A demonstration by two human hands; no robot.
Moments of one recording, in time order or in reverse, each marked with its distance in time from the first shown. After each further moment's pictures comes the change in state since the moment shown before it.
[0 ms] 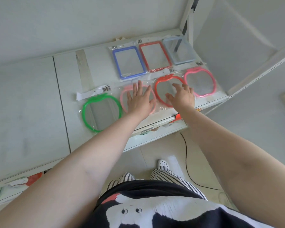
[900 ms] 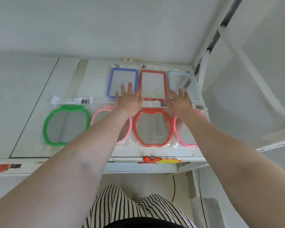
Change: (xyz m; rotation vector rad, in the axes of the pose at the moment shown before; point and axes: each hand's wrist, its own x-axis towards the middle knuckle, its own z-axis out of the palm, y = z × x) left_hand 0.132 0.040 0.003 0.047 0.104 -0.347; right_hand 0.197 0.038 -0.017 -0.092 -0.185 -0.439
